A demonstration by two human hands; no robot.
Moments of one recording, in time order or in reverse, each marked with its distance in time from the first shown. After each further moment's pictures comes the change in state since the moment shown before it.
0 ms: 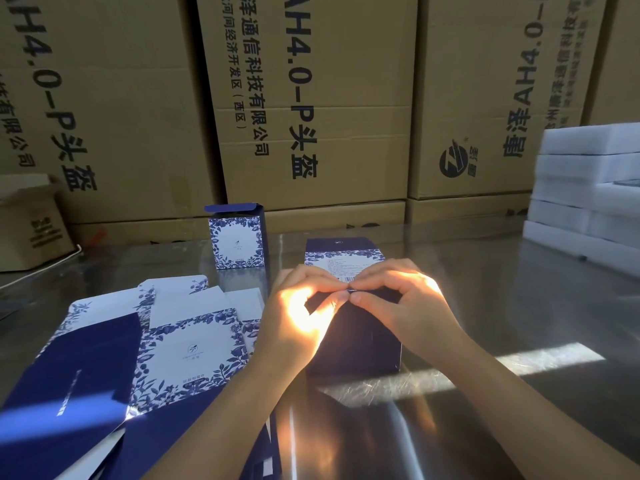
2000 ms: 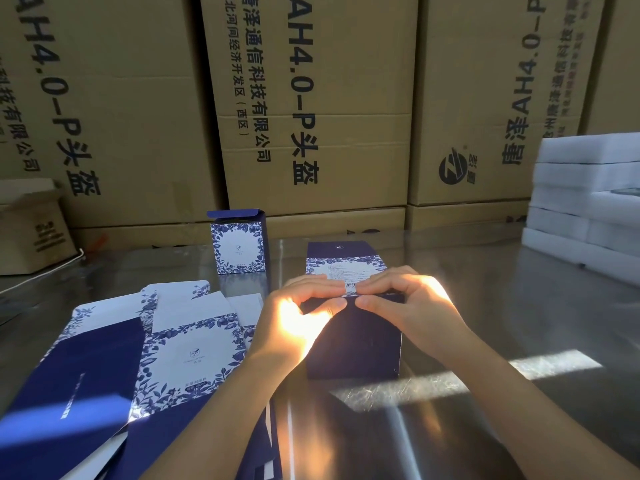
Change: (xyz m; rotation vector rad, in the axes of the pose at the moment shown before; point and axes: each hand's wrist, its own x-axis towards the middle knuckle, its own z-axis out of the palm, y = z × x) left_hand 0.007 -0.007 -0.003 -0.214 -0.059 -0.165; right_hand 0.006 0.007 -0.009 0.164 -0.099 0.127
